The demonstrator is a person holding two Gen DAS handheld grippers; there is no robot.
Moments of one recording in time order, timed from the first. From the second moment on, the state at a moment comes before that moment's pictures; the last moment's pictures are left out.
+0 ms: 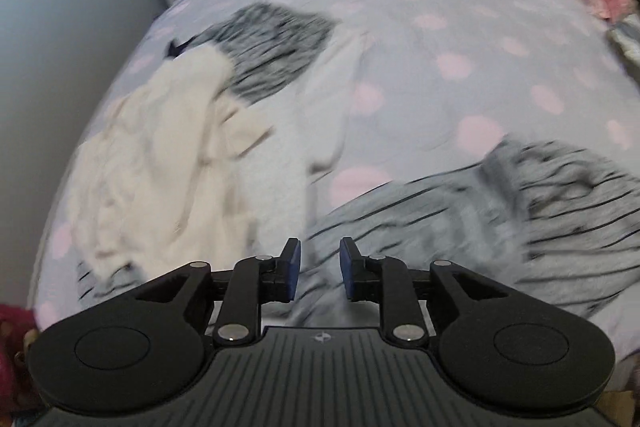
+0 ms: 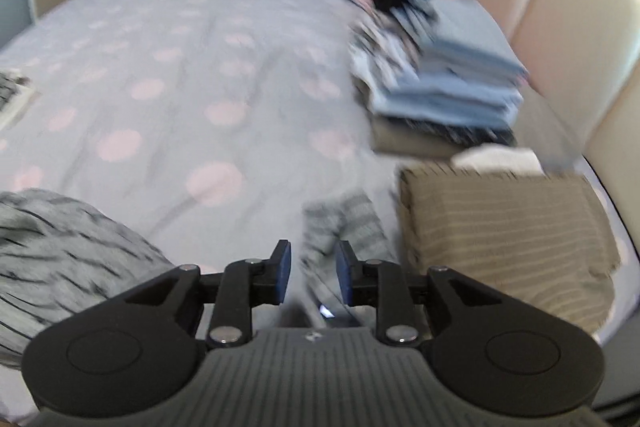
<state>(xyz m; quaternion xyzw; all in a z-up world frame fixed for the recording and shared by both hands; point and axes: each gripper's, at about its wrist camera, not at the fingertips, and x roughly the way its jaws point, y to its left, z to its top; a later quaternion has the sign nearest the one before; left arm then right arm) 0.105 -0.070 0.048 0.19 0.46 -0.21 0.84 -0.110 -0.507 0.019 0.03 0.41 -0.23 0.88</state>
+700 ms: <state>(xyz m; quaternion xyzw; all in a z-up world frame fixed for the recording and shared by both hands) 0.059 -0.190 -0.051 0.26 0.48 -0.32 0.77 -0.054 -0.465 -0.048 0.07 0.46 -0.07 0.88</state>
